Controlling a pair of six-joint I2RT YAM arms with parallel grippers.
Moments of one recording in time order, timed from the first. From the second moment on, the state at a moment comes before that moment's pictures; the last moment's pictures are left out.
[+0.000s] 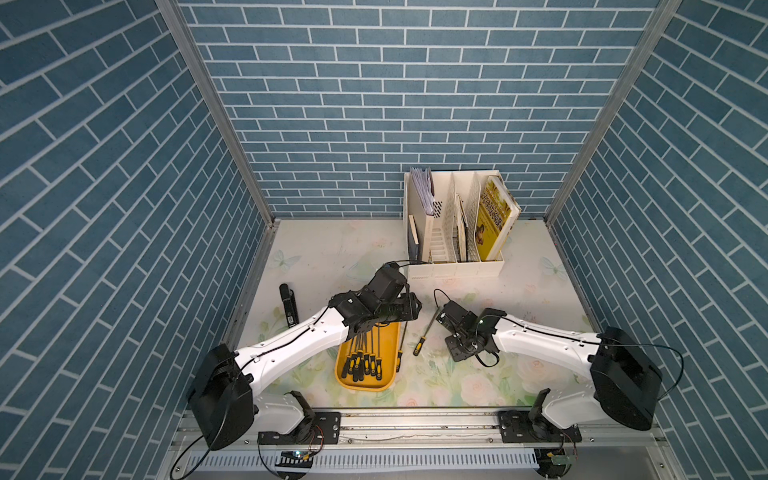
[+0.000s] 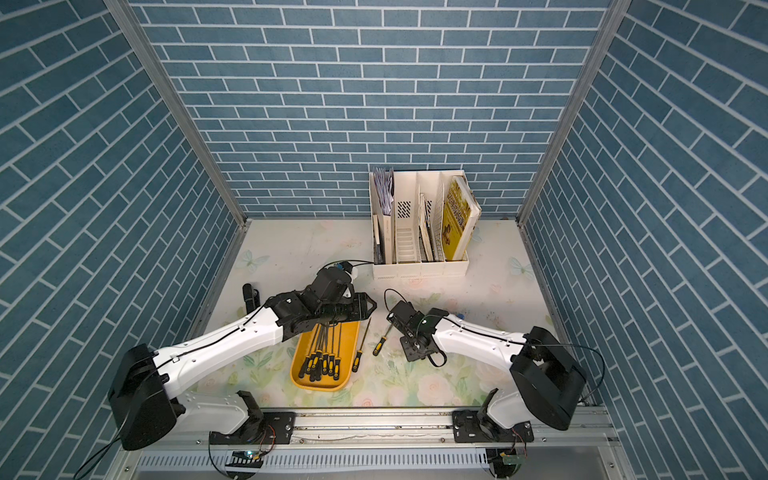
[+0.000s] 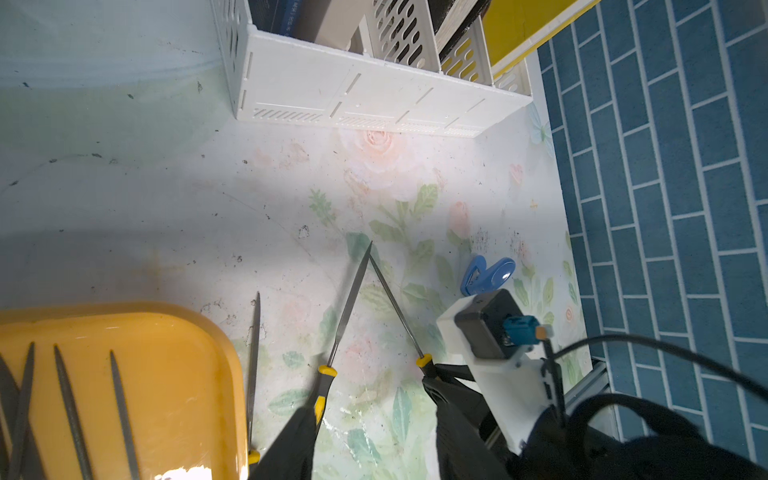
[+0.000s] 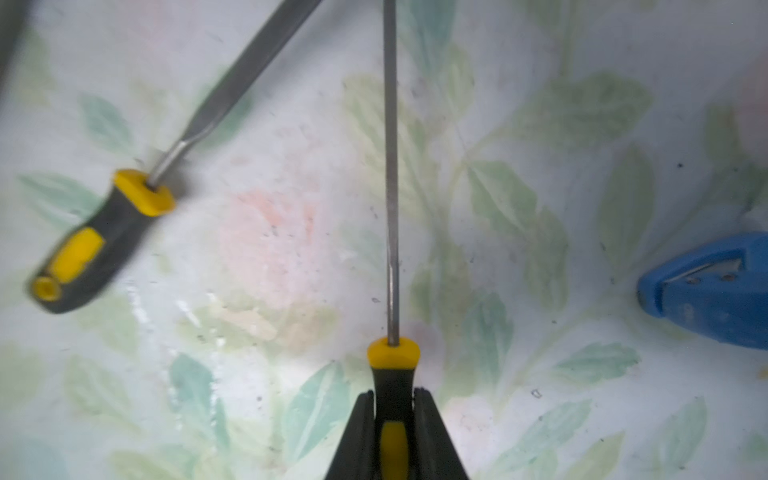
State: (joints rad) left arm -0.83 1.35 1.01 -0.44 0.06 -0.81; right arm 0.95 1.47 0.83 -0.78 0.18 0.47
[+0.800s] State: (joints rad) left arm -0.83 1.36 1.01 -0.44 0.06 -0.80; right arm 0.93 1.36 0.92 -0.99 0.28 0.47
